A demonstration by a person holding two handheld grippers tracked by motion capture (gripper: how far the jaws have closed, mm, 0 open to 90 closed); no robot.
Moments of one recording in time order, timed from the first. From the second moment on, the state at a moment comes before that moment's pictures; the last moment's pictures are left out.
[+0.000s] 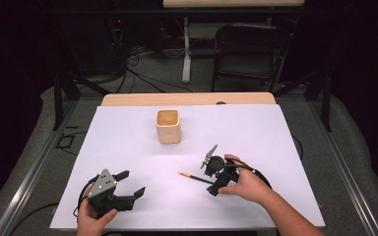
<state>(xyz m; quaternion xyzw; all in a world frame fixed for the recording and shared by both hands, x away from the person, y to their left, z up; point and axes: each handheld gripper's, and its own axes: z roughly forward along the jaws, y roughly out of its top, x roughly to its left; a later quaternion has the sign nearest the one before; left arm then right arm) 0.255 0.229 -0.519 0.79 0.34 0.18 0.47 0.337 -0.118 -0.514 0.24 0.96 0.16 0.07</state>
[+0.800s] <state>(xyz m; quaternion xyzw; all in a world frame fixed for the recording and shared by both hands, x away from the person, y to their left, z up) 0.256 0.229 -0.519 0.79 0.34 0.18 0.47 0.348 -0.090 -0.512 0.21 0.97 0.13 0.08</state>
